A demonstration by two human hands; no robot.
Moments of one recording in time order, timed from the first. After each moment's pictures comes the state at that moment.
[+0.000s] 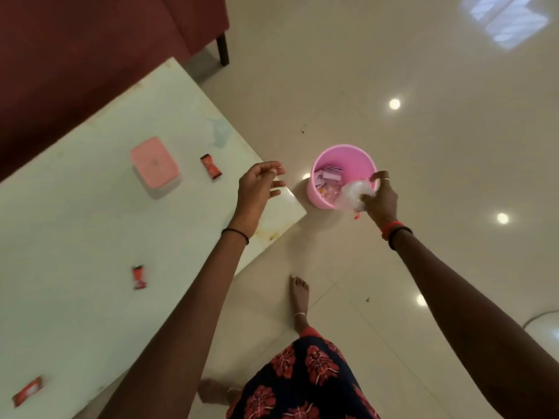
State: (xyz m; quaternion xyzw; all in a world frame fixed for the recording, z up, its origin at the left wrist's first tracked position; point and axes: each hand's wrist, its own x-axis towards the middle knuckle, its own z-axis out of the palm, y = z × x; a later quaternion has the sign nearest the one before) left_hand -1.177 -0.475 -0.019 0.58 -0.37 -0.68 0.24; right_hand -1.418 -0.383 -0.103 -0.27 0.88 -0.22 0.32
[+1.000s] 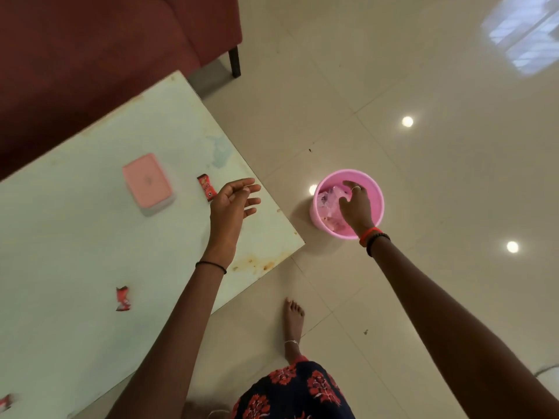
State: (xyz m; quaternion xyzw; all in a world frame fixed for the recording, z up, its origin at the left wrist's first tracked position) left_hand -1.164 -0.499 -0.037 0.63 -0.34 -0.62 0.32; right_hand -1.408 -0.464 -0.143 -0.36 0.84 -0.17 0.36
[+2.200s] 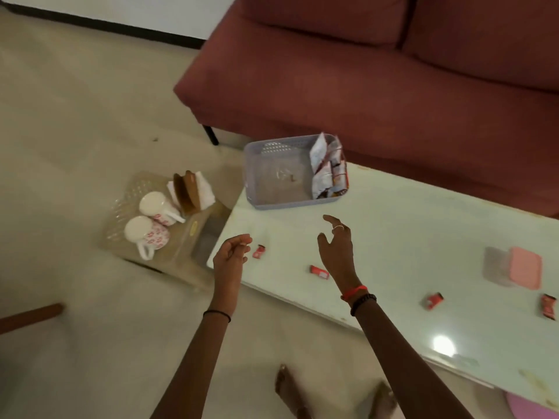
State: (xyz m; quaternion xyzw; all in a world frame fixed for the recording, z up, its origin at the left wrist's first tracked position) left_hand -0.507 -0.122 0.099 0.75 -0.02 -0.29 0.59; right_hand -0.628 -0.269 0.088 -0.70 0.50 -0.14 0.49
